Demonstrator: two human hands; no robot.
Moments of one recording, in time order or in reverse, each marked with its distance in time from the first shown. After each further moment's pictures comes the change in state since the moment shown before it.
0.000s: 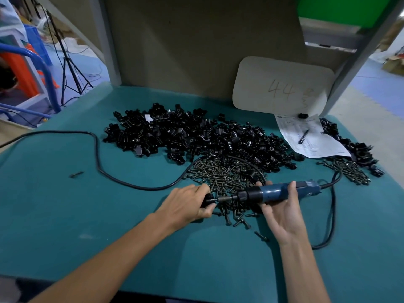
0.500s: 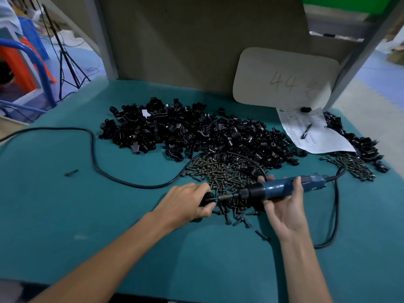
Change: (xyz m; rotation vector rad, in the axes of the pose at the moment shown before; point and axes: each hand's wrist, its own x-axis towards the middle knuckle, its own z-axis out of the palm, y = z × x) left_hand 0.000 -0.001 0.001 -0.040 -0.006 0.021; right_hand 0.004 -0.001 0.004 -0.060 0.036 -0.033
